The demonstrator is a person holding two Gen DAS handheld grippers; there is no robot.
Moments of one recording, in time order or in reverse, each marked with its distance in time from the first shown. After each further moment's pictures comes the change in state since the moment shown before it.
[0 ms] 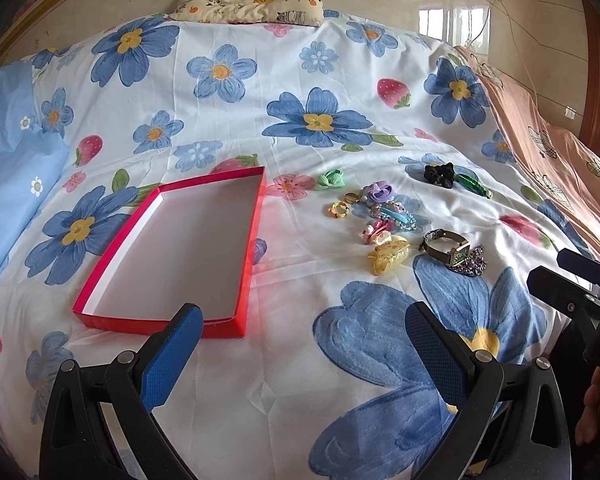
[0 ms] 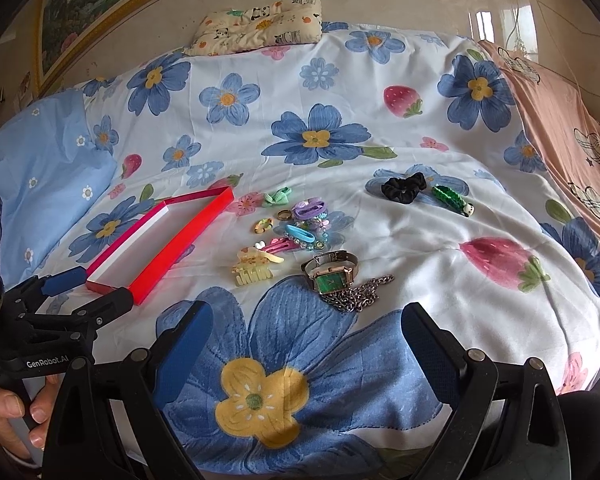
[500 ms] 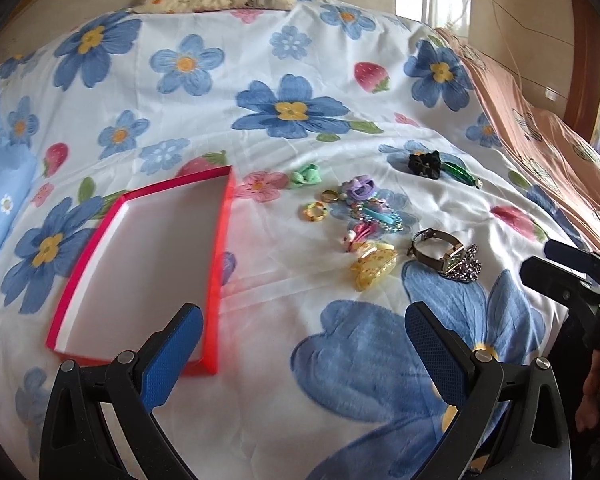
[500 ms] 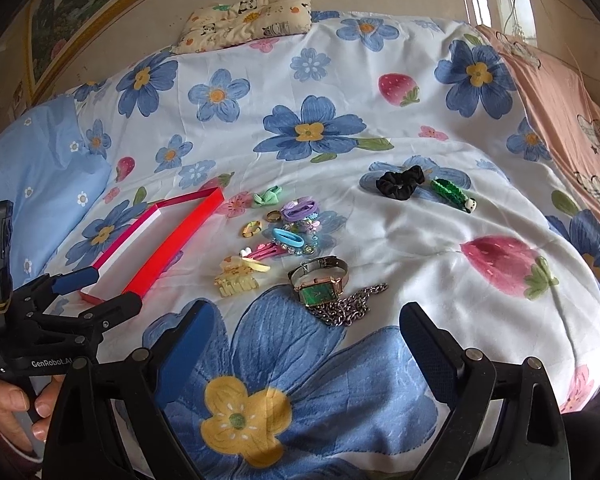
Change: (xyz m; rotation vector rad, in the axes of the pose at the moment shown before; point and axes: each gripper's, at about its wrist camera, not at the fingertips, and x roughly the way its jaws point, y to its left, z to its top) left arm 0.046 -0.001 0.032 0.059 0.063 -0.086; right arm 0.026 -0.023 0.016 0.045 0.044 0.026
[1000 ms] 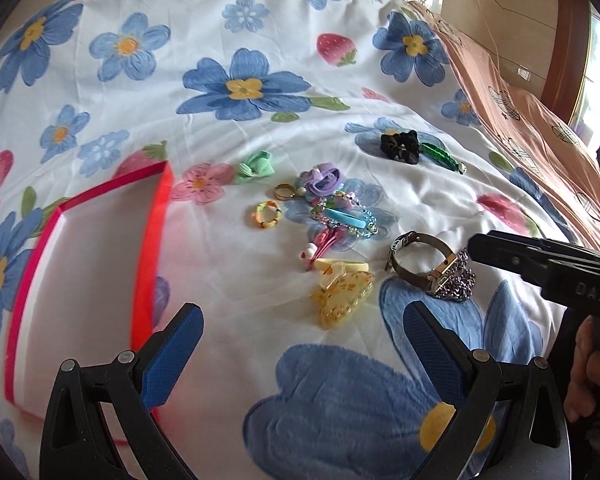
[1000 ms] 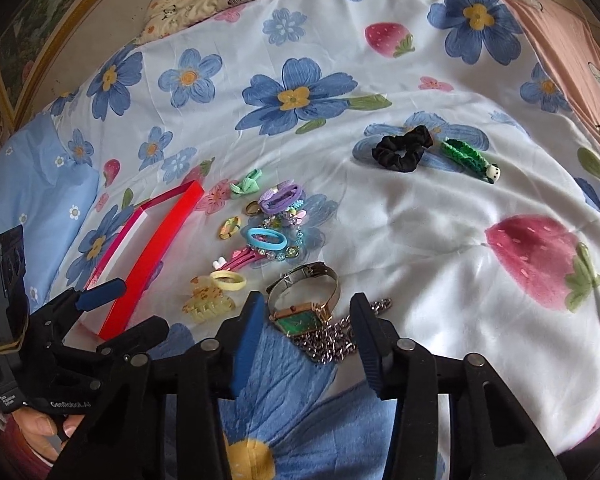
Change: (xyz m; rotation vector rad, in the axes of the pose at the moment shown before) left arm 0.077 -0.004 0.038 0.041 0.088 -0.114; right arm 0.062 -0.032 0.027 0.113 0.145 0.056
